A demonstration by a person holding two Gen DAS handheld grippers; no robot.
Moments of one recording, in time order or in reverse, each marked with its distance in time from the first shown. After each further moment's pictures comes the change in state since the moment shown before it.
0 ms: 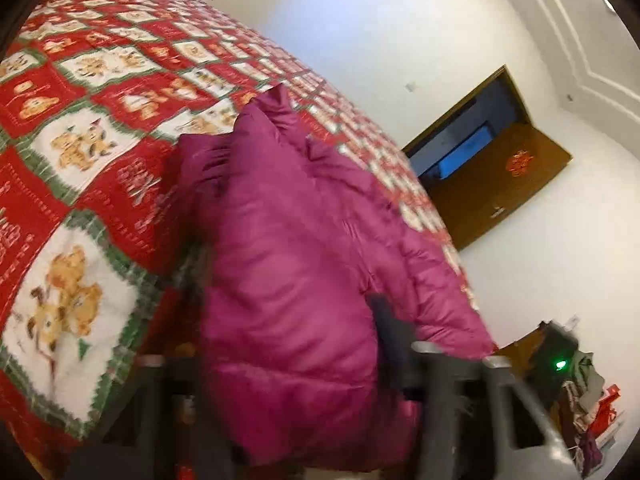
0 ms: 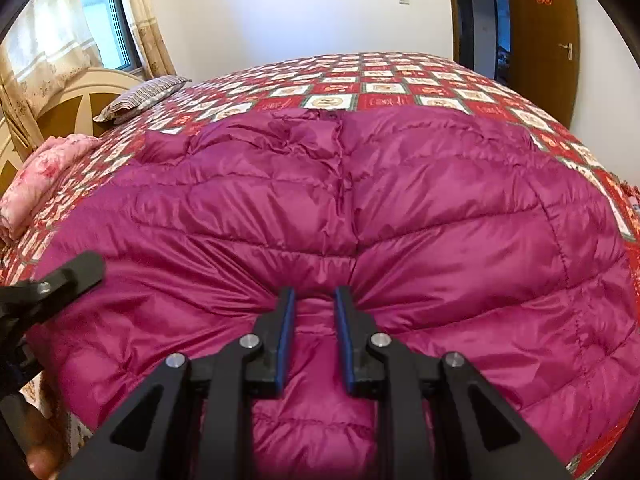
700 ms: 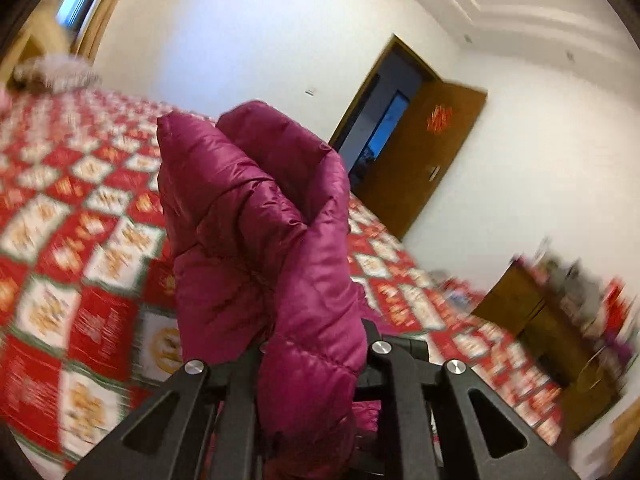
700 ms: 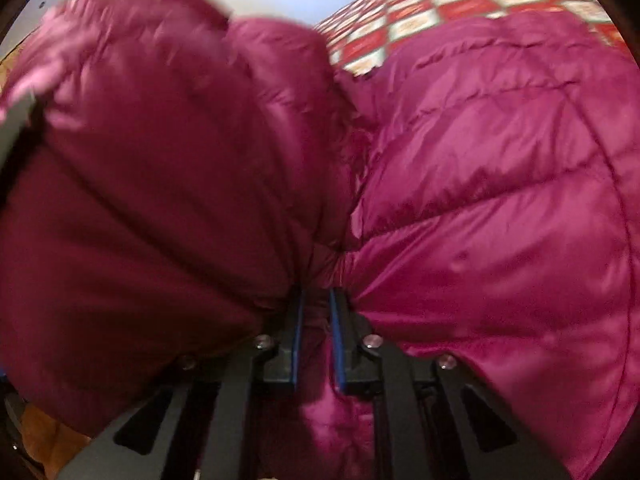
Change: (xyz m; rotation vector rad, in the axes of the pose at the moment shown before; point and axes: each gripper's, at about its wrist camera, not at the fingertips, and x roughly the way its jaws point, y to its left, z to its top) left arm -0.054 -0.094 0.031 0.417 -0.044 -0.106; right arm 0.012 0.048 -0.007 0.250 0.199 0.549
